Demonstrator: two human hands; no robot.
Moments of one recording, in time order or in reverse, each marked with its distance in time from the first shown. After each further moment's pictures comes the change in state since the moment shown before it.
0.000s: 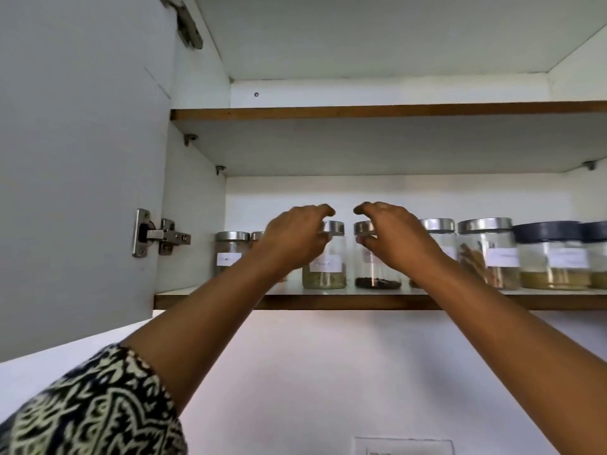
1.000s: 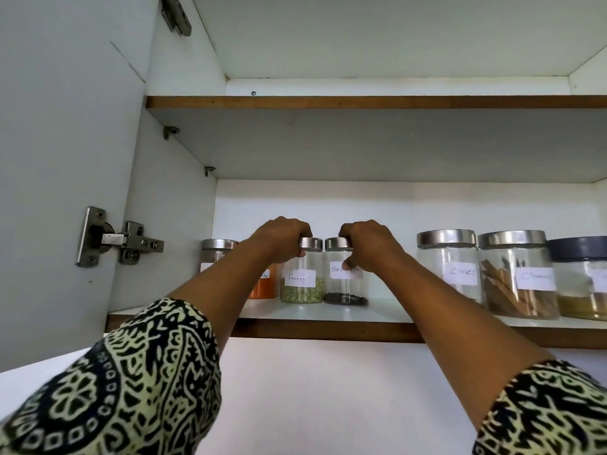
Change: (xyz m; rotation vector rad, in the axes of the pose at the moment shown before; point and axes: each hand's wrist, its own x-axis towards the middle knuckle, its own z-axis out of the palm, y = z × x) left_hand 0.084 -0.074 0.071 0.096 -0.236 -0.015; right_hand 0.085 0.029 0.079 -0.070 -0.219 0.072
